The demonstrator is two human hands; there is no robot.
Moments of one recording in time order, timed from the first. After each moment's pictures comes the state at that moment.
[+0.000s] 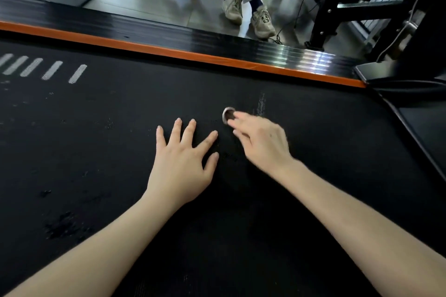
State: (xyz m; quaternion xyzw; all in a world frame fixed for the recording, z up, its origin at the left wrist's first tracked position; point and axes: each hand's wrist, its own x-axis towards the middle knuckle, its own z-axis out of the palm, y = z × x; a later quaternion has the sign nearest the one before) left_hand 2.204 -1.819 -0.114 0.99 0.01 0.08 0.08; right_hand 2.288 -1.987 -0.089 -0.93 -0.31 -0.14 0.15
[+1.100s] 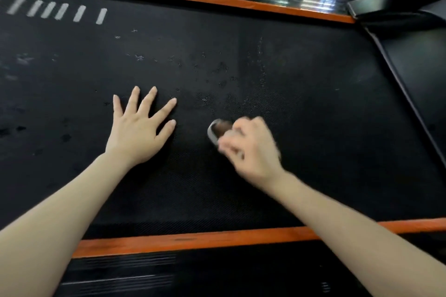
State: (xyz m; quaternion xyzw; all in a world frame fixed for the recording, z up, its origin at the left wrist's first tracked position) left_hand 2.071 -1.734 -0.109 1.00 0.01 0.00 0.04; right_hand 2.085 -1.992 -0.094 -0.91 -0.33 -0.13 0.21
